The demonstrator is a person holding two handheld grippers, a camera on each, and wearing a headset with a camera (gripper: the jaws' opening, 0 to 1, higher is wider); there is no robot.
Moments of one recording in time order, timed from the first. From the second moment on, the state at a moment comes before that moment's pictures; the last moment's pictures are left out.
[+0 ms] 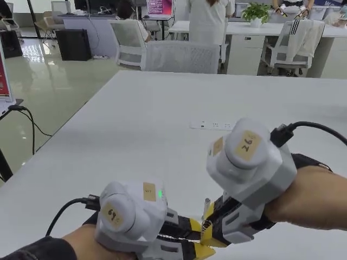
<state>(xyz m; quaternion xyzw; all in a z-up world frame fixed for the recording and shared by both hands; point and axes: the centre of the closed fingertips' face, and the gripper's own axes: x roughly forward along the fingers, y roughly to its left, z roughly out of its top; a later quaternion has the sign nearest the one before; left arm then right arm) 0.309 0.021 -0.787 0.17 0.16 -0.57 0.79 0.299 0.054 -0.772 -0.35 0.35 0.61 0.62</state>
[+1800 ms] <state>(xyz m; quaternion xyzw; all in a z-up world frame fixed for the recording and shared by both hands) 0.315 0.082 -0.770 0.08 0.17 -0.51 0.84 0.364 -0.022 -0.748 -0.32 0.37 0.52 0.70</state>
